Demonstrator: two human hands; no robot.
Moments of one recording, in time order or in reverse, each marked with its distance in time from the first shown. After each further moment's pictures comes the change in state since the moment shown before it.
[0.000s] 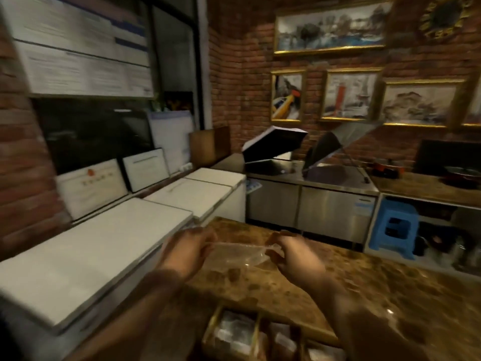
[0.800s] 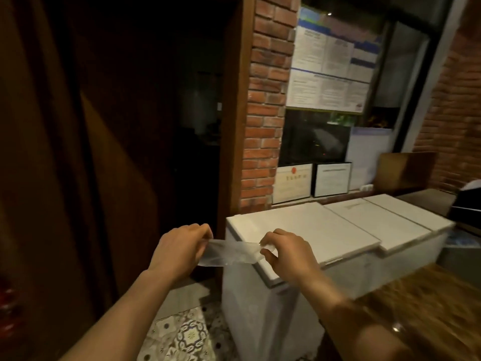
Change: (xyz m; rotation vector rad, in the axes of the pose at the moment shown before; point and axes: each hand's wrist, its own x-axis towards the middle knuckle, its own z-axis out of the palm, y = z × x) left_hand -0.358 -0.293 -0.232 0.397 0.190 -0.646; right_hand -0.014 -0.502 0.162 0.178 -0.149 -0.729
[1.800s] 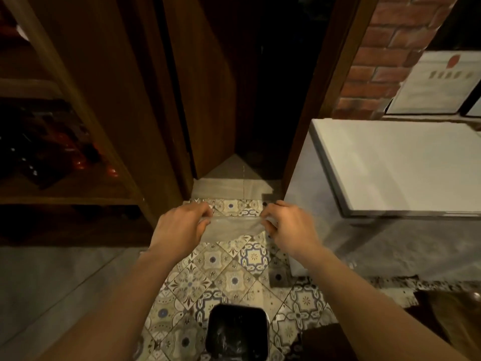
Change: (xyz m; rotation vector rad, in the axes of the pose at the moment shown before) left_hand -0.119 -0.084 0.178 -0.015 -0.255 -0.521; right_hand 0.007 -0.010 0.242 0.218 -0.415 -0.257
